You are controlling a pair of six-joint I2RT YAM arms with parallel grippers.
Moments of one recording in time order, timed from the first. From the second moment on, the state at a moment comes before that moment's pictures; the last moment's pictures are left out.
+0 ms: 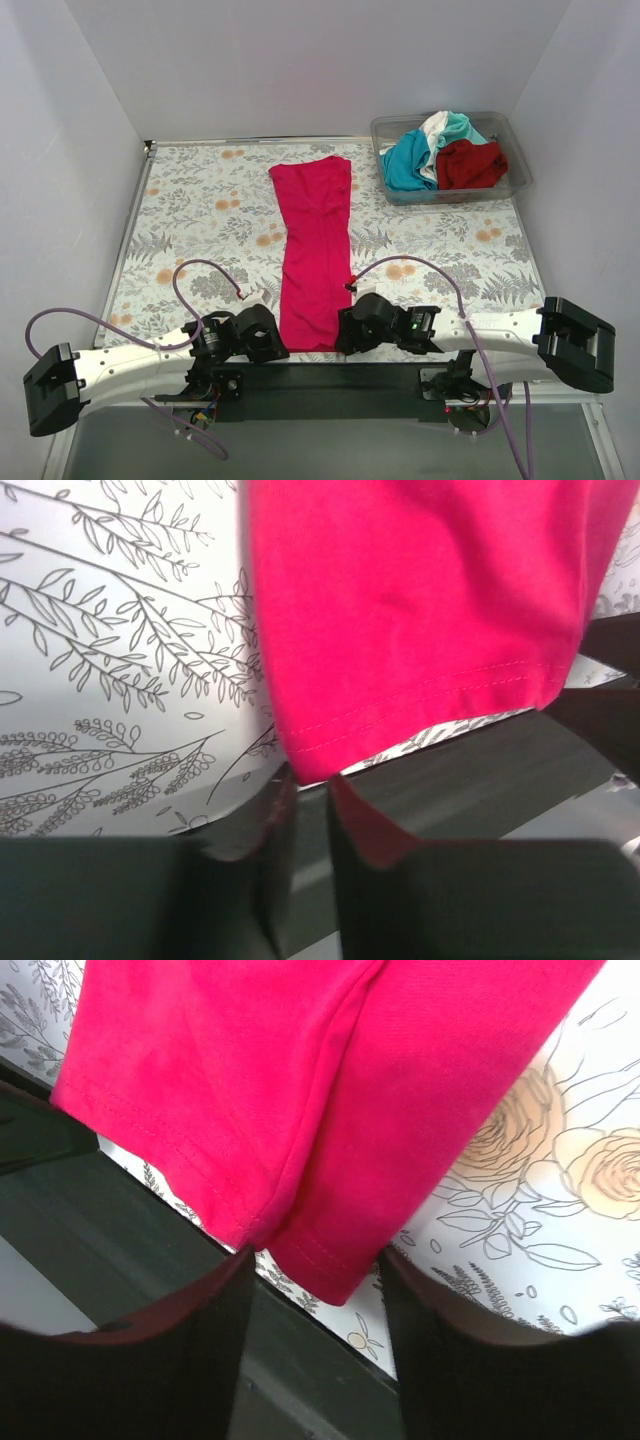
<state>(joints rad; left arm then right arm) -1.10 0.80 0.29 -0.44 -0.07 -1.21 1.23 1.19 0.45 -0.10 0.06 0.83</state>
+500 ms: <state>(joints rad) -1.12 0.72 0.28 -0.44 -0.06 -1.18 1.24 1.18 0.45 -0.11 0.09 0.84</state>
